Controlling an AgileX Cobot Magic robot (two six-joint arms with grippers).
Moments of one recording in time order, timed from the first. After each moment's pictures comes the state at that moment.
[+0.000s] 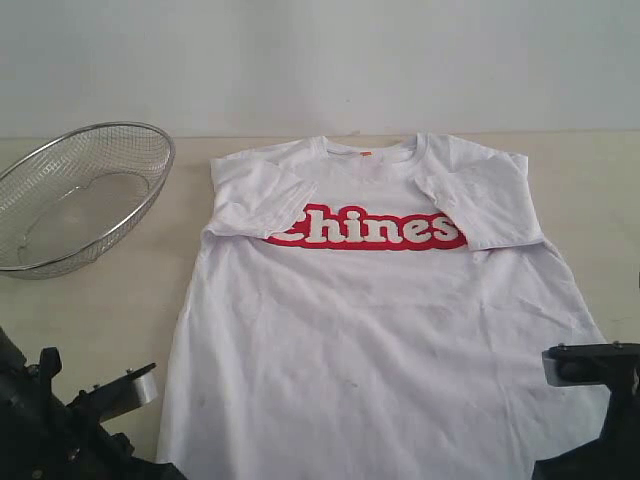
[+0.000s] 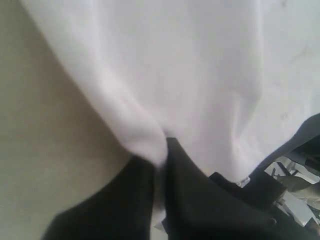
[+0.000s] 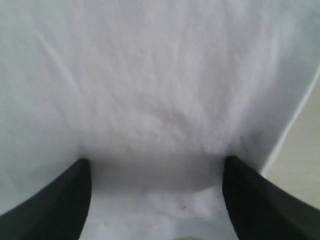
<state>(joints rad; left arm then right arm) -0.32 1.81 -0.47 -1.08 0.78 0.81 0.15 1.61 -0.53 0.11 0.82 0.13</state>
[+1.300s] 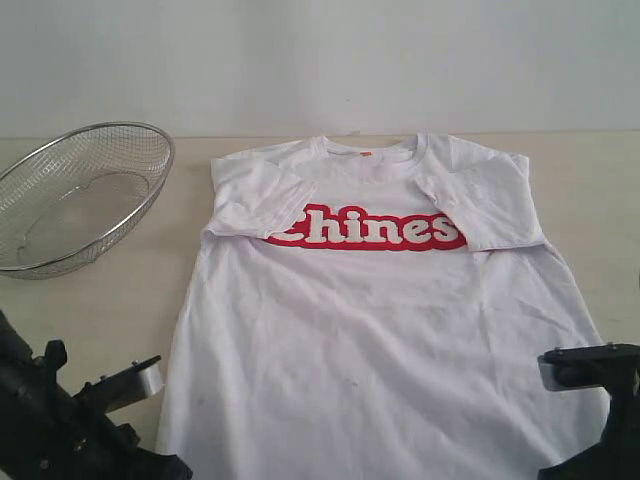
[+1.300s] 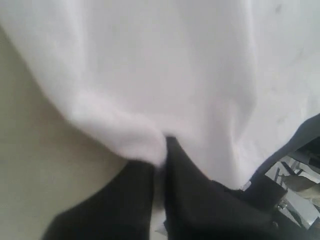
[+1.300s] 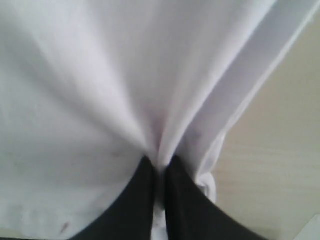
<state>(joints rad) -0.32 1.82 -0.49 -1.07 0.78 0.83 0.15 1.62 -0.53 0.11 0.83 0.05</state>
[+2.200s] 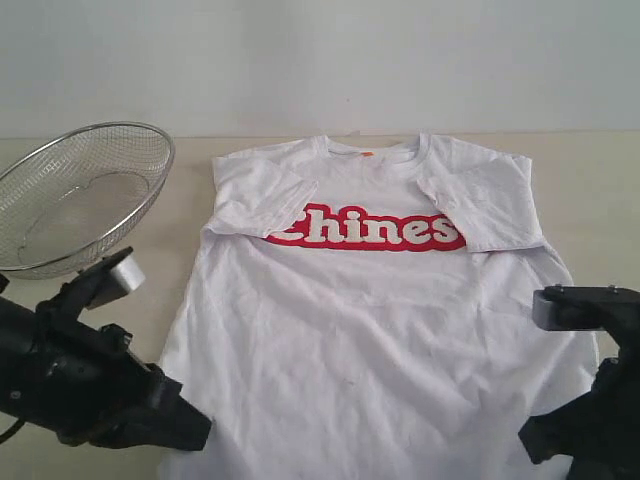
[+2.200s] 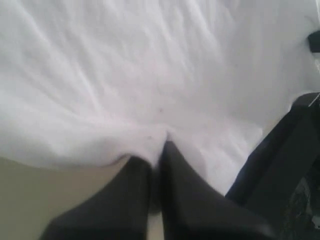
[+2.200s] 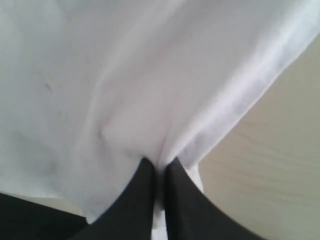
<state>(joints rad) -0.32 1.48 -0.51 -1.16 0.74 0.92 0.15 1.35 -0.55 0.31 0.88 -0.10</state>
